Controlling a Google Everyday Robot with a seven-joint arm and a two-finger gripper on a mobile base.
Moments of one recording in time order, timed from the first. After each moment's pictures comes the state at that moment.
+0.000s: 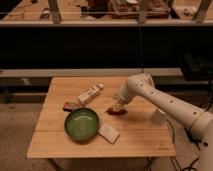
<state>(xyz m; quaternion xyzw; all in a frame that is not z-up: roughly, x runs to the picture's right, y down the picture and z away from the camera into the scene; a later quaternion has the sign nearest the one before) 0.072 0.086 0.875 -0.25 -0.17 0.07 0.95</state>
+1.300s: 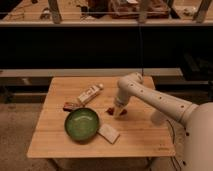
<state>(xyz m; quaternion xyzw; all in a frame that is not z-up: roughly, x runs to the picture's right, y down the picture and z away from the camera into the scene) 0.075 0.112 0.898 -0.31 -0.10 0.07 0.94</state>
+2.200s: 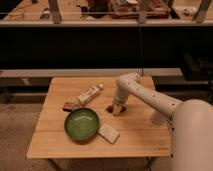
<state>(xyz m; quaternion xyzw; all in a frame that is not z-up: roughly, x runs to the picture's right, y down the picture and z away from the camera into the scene) 0.070 0.114 0.930 -0.32 -0.10 0.06 0.94</state>
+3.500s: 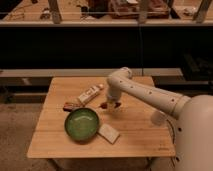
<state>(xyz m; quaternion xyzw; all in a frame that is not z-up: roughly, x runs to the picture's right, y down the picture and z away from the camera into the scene) 0.017 0.075 0.862 -0.28 -0.09 0.03 0.96</state>
